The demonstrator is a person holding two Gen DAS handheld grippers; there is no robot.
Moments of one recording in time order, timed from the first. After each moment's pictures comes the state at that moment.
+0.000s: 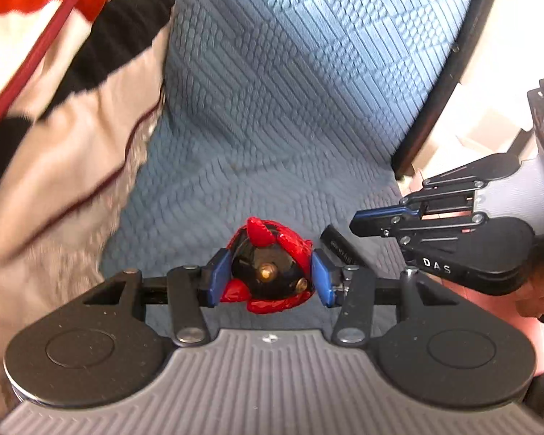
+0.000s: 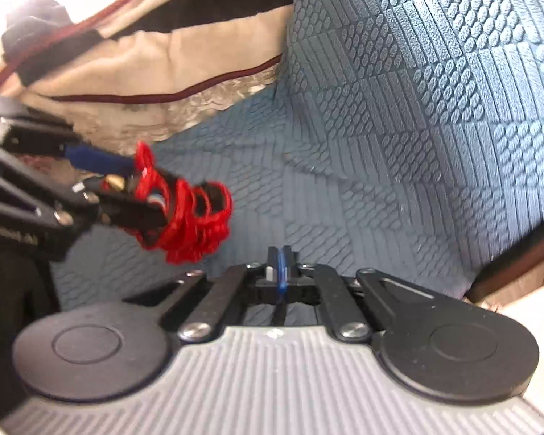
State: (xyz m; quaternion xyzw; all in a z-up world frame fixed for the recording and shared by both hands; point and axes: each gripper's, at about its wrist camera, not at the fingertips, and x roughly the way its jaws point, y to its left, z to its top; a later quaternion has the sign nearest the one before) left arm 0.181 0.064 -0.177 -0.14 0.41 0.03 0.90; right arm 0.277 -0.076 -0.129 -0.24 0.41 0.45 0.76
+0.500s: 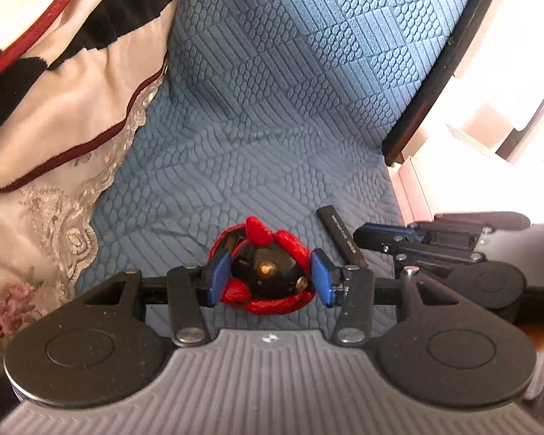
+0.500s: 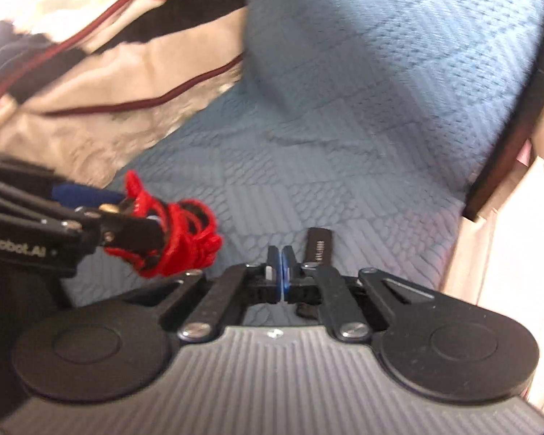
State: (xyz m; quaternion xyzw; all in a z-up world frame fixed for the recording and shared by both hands) left arm 0.165 0.061 -0.181 -0.17 0.41 0.03 0.89; right arm 0.238 -0.095 -0.147 -0.15 0.42 0.35 0.82
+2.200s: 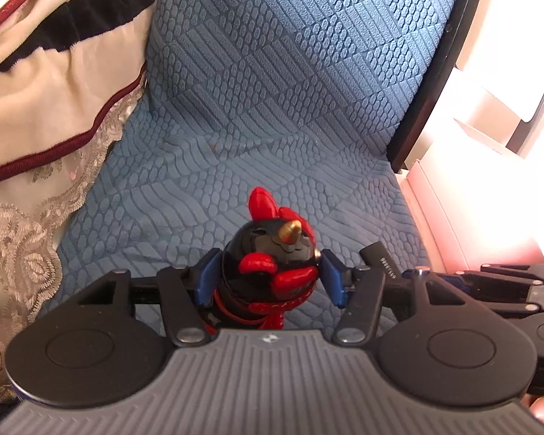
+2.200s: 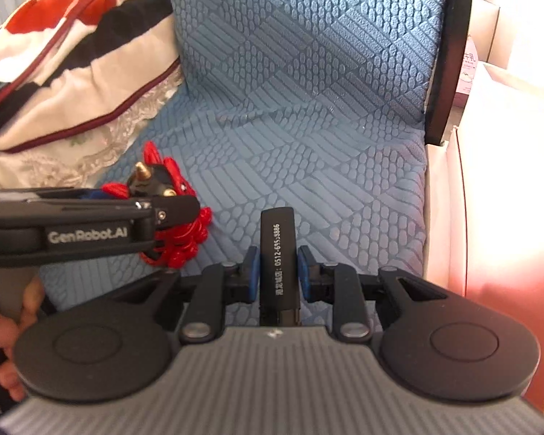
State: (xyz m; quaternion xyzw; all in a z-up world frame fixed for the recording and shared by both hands) left arm 0.188 0.047 -0.217 -0.14 0.38 0.03 0.91; right arm 0.220 -0.120 -0.155 -0.06 0.44 0.27 0.85
